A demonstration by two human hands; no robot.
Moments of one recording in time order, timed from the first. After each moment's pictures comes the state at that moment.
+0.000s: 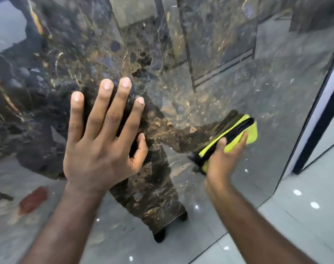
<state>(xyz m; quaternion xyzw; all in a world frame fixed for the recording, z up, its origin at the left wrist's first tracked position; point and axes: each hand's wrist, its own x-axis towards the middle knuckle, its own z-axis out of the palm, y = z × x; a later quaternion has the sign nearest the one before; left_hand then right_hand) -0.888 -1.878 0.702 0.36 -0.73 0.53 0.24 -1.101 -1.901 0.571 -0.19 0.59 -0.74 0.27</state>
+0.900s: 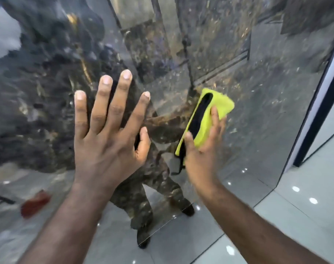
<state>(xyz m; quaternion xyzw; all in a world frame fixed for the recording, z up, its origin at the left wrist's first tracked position) -0.824 -1.835 0.708 0.39 -0.73 0.51 0.24 -0.995 -1.838 0.611 -0.41 0.48 -0.74 0.21</state>
